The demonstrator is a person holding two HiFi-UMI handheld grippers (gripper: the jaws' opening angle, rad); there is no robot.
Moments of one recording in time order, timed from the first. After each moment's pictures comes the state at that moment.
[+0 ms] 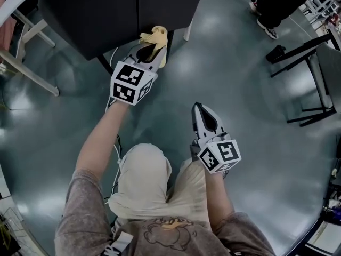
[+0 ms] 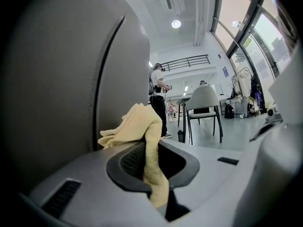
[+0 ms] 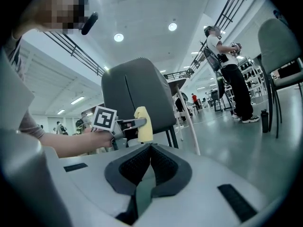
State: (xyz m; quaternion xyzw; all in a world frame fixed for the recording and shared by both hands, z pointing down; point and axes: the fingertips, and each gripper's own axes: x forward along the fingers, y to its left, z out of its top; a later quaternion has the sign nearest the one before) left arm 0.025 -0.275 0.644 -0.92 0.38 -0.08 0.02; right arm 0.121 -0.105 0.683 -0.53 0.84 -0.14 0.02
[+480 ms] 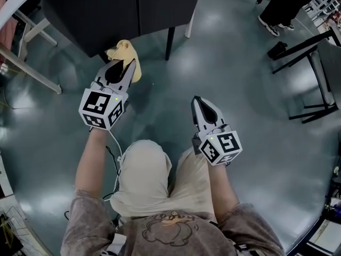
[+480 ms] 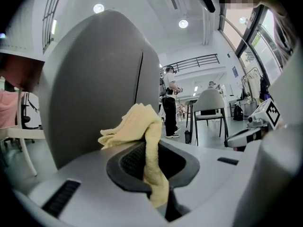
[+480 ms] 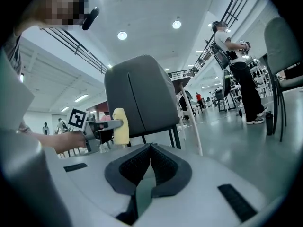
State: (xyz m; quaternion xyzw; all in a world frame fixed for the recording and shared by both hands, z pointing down) left arm -0.065 -0.210 0.630 -0.90 0.44 -0.07 0.01; right arm 0.115 -0.108 0.683 -0.51 0.85 -0.13 0.01
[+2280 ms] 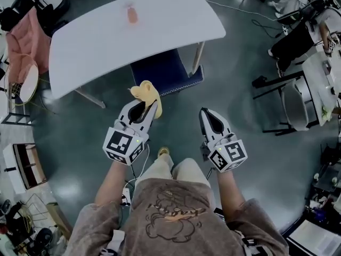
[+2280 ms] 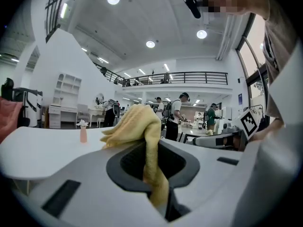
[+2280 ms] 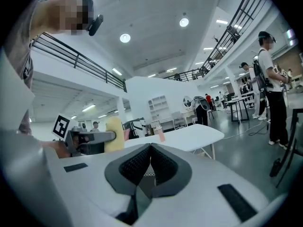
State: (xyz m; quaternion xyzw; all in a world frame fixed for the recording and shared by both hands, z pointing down) left arm -0.128 -0.177 0.035 -0.90 0.42 -0.05 -0.09; right arm 0.025 -0.151 0.054 -0.46 0.87 -0.14 0.00
